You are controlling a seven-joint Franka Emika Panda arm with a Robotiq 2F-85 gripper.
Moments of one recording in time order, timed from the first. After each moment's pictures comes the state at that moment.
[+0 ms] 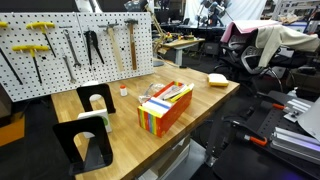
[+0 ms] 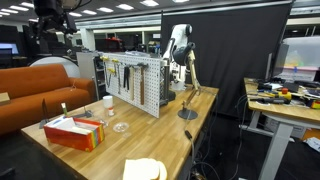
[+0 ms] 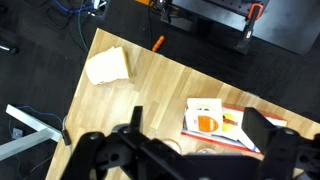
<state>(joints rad) 0.15 -0.39 0.13 -2.20 -0.18 1.62 -0.12</state>
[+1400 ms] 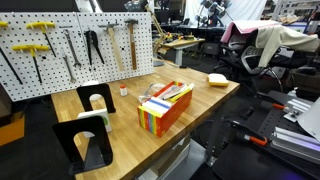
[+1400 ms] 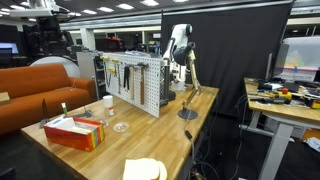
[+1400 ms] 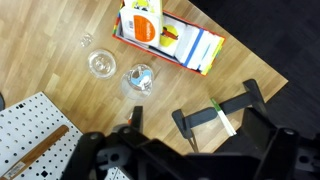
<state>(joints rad) 0.28 -0.10 0.26 -2.01 -0.07 1.94 -0.09</state>
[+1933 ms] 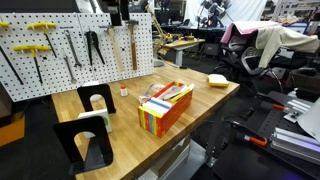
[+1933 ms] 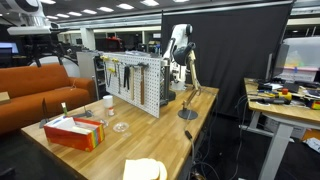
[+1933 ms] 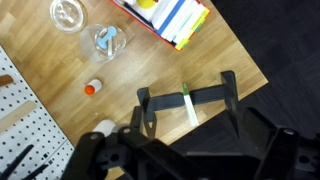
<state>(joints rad) 0.35 0.09 0.35 -1.95 -0.15 2.10 -0.12</state>
